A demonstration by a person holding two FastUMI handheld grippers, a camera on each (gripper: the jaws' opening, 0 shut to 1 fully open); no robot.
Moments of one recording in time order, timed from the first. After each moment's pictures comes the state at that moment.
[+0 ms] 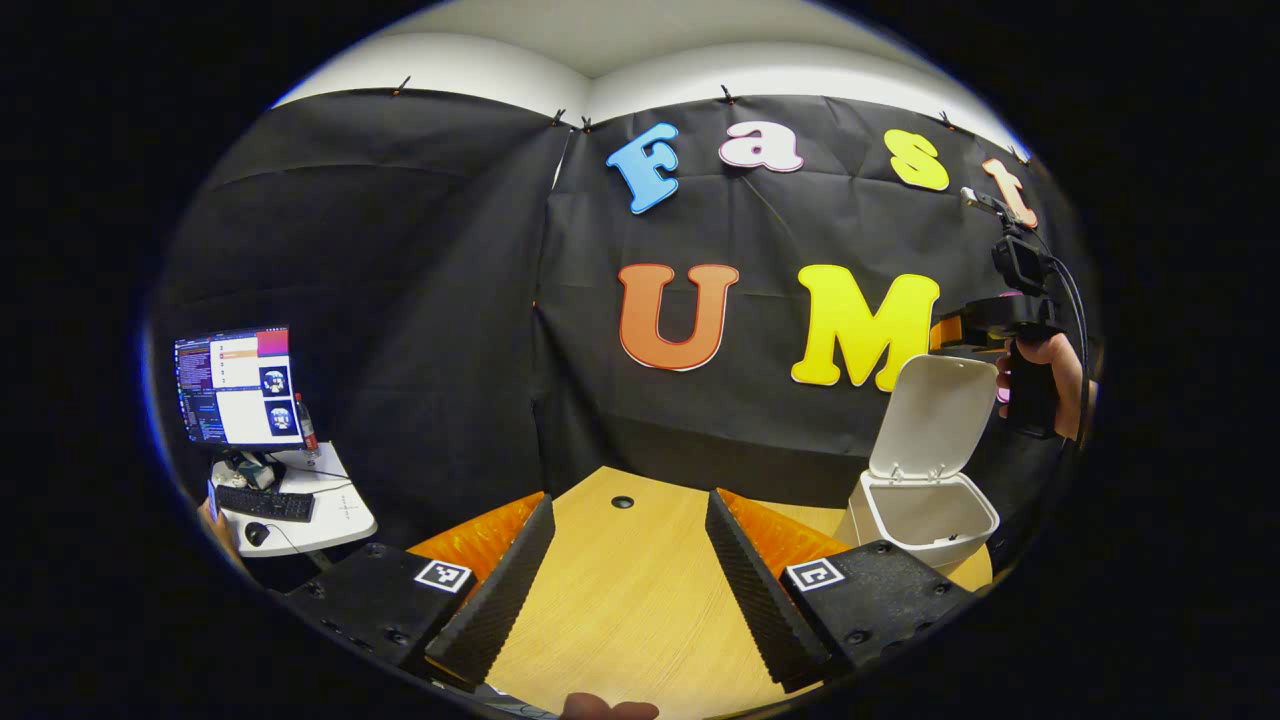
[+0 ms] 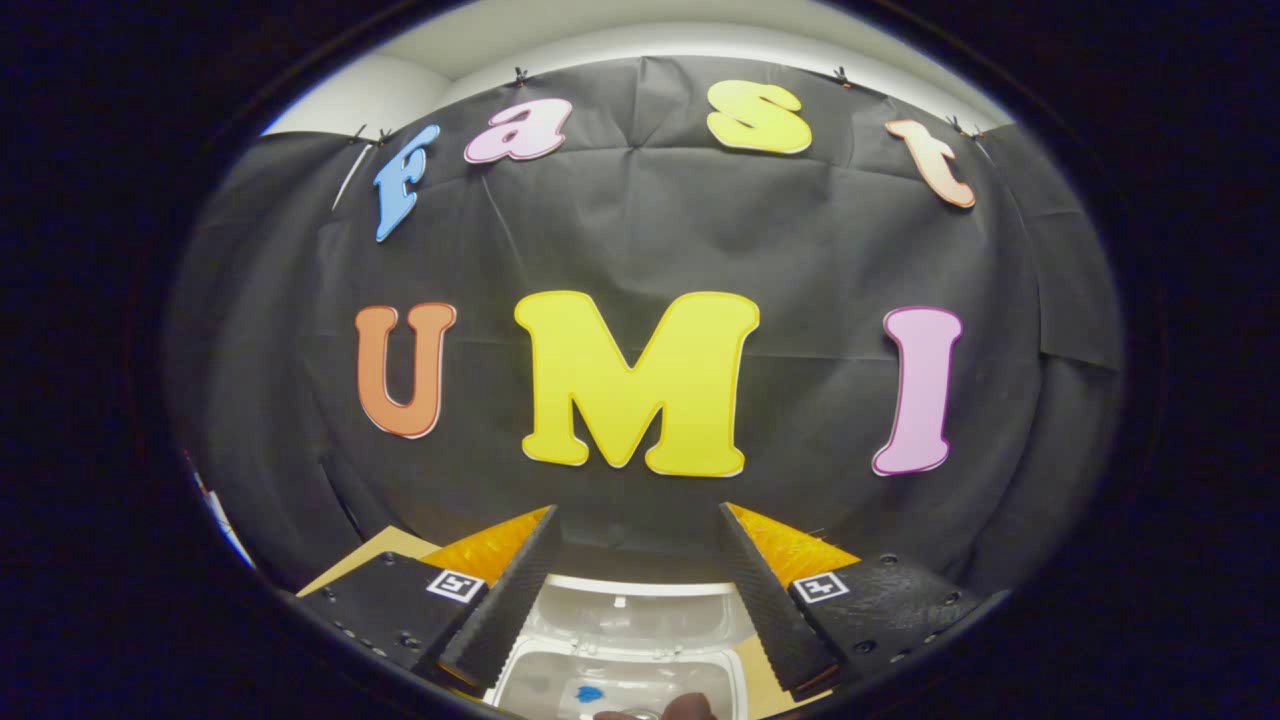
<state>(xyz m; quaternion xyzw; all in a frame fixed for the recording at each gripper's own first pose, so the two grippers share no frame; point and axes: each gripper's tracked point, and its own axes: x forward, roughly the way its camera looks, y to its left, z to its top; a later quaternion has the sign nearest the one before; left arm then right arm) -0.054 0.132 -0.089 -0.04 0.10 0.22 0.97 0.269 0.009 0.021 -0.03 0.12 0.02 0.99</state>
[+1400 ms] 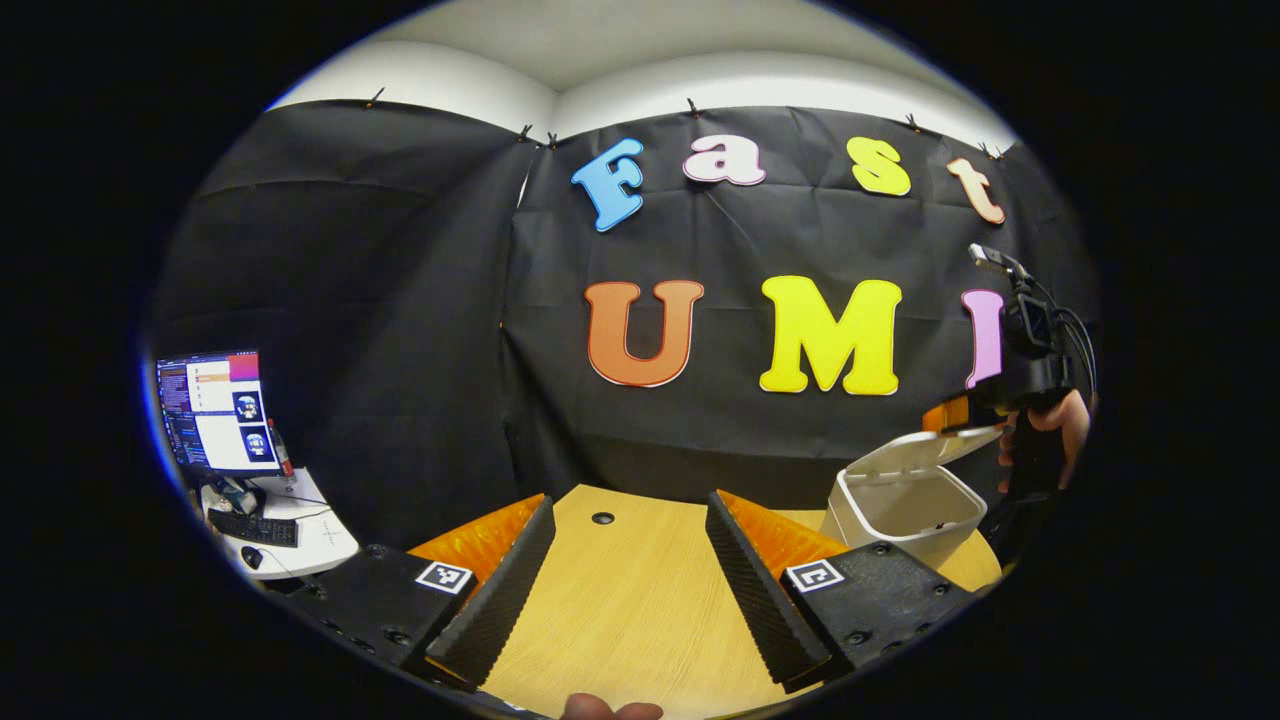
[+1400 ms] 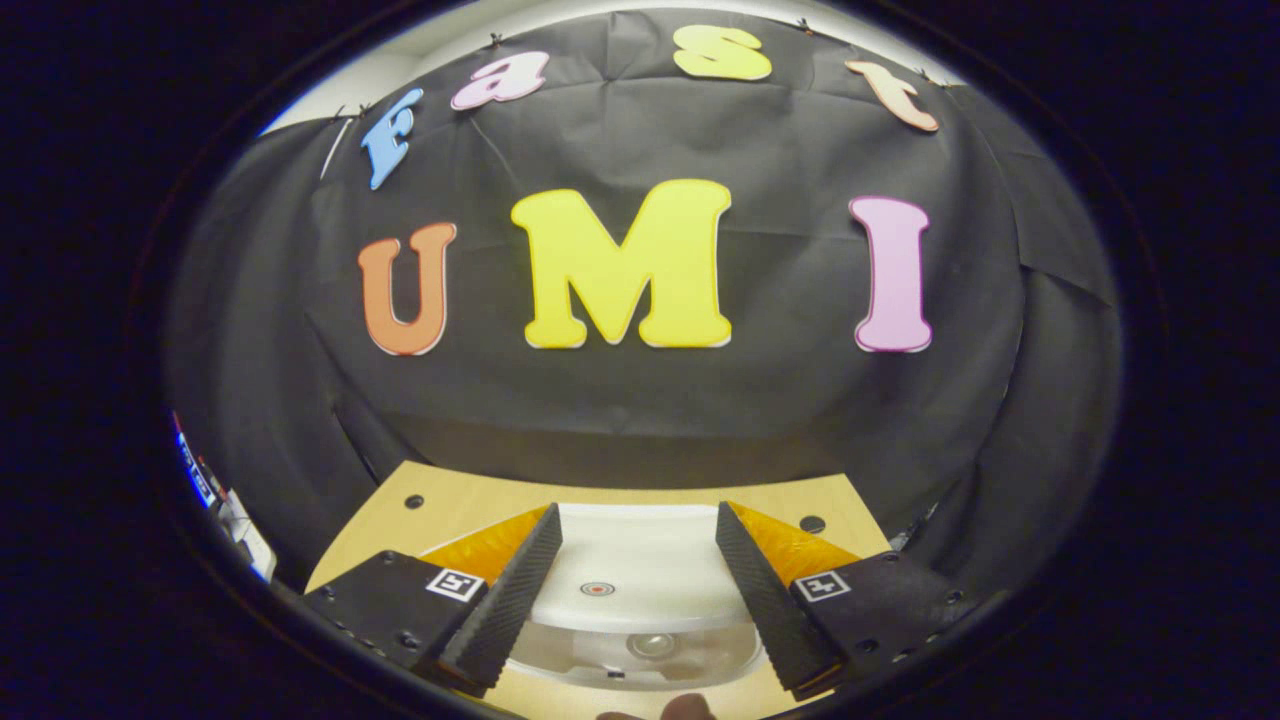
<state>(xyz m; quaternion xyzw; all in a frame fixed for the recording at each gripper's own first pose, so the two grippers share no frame) -0.058 0.132 -0.077 -0.02 0.07 0.16 0.98 0.158 -0.013 -0.094 0.00 0.26 0.00 0.97</state>
